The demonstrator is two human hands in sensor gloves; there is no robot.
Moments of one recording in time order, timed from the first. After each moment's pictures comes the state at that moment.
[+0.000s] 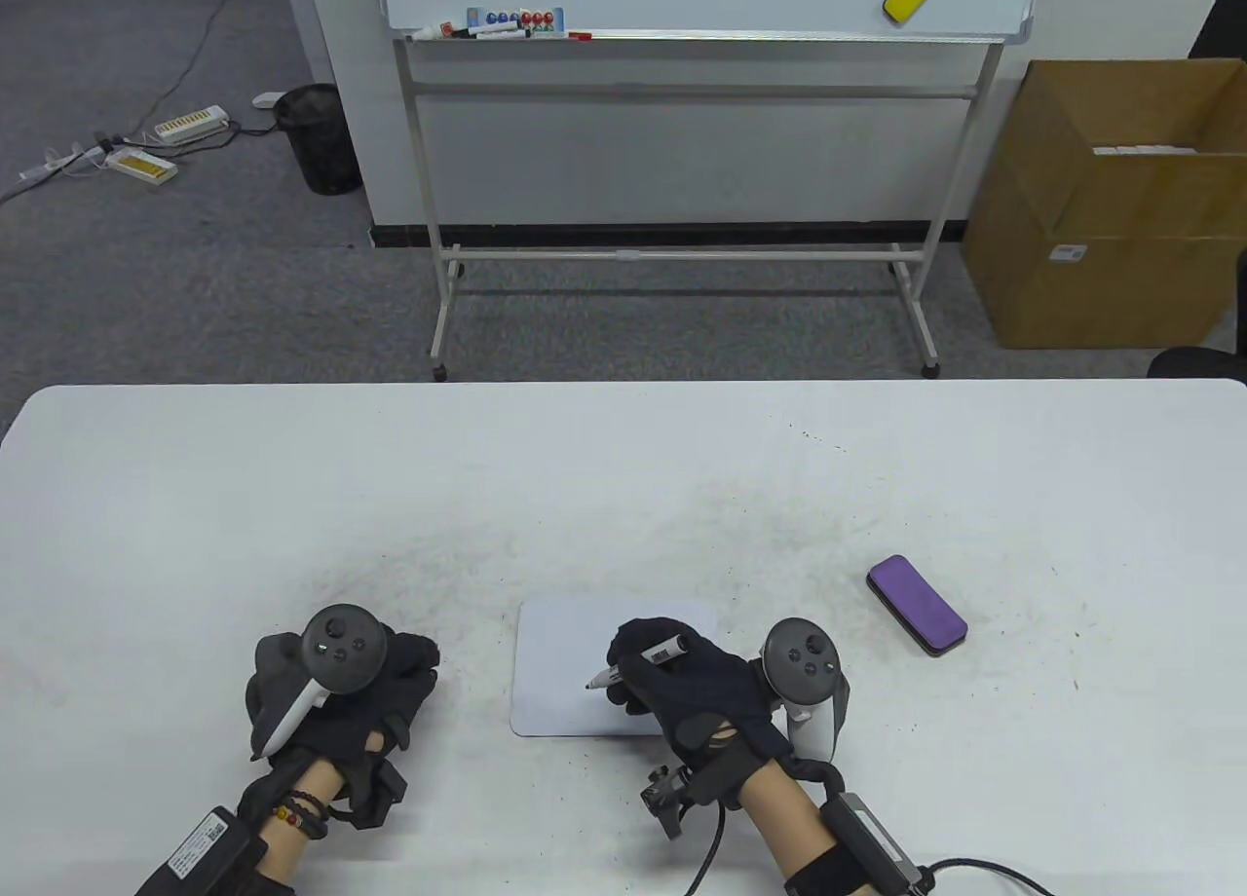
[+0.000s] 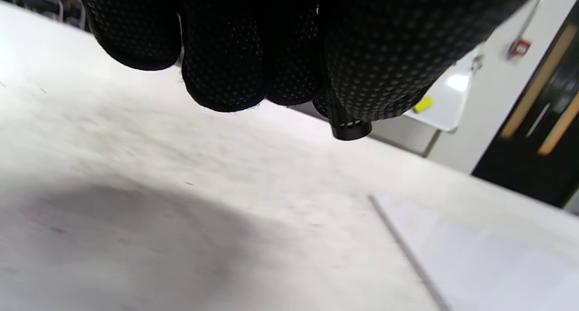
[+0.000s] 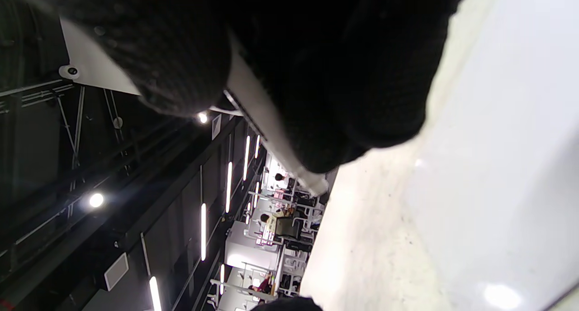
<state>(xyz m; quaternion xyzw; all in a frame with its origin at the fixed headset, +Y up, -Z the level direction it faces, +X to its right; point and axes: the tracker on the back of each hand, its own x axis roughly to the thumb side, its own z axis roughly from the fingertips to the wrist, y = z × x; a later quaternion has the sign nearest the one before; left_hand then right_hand) -0.283 -0.714 -0.350 -0.02 0.02 0.14 0.99 0.080 -0.730 -0.342 0.10 0.04 0.75 0.65</state>
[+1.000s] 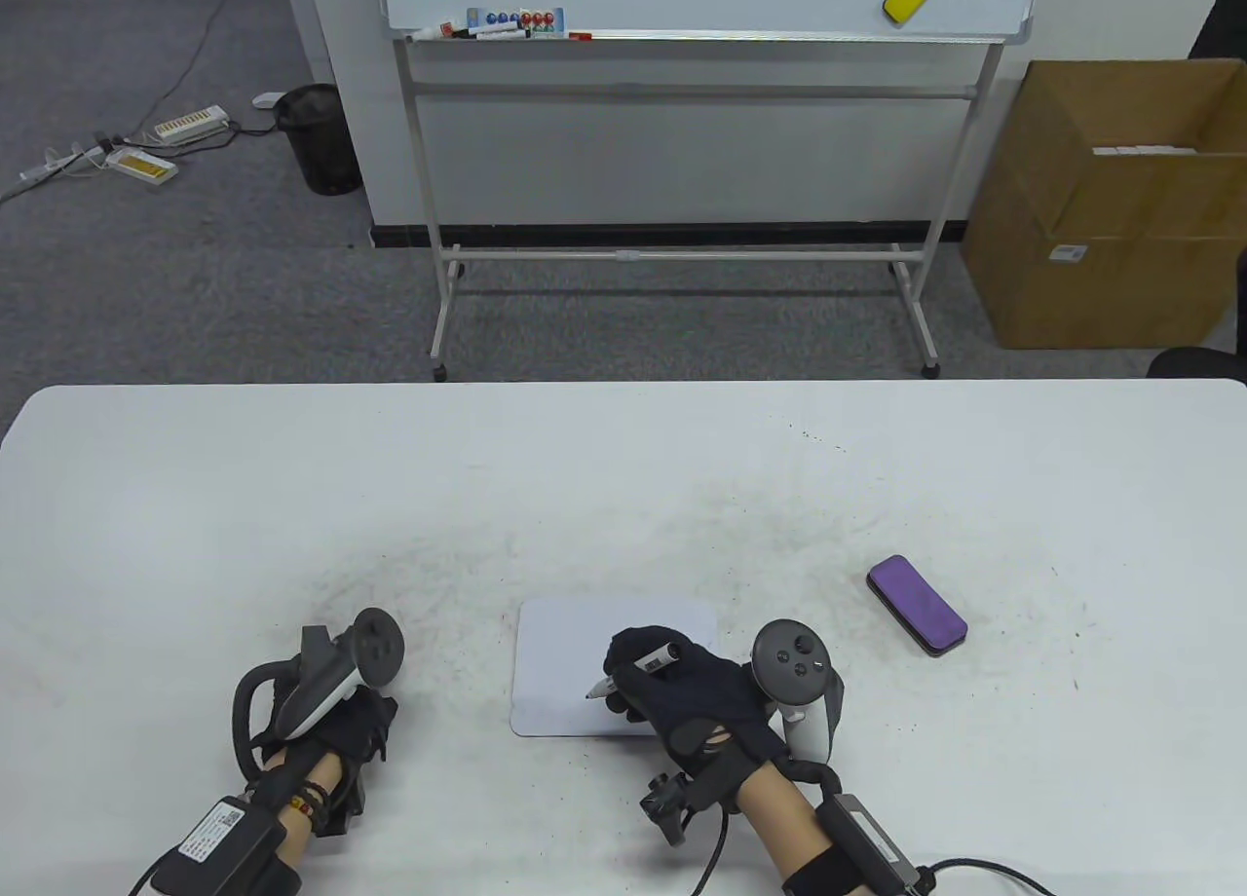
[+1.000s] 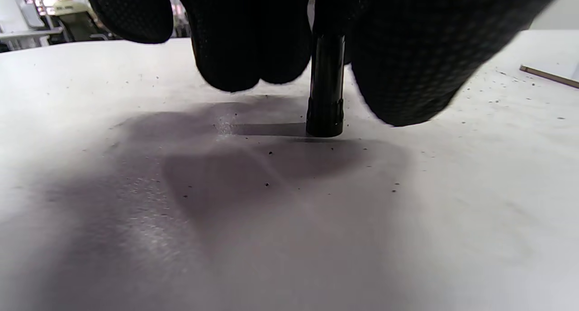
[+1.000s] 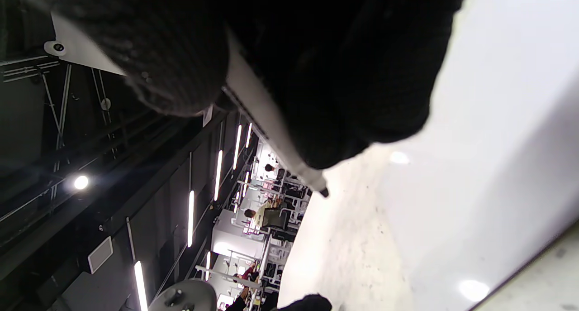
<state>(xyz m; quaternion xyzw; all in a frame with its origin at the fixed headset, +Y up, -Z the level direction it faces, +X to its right) -0.287 -0.742 -0.363 -0.12 0.06 -0.03 0.99 0.077 -0.736 -0.343 0.10 0.06 0.77 0.63</state>
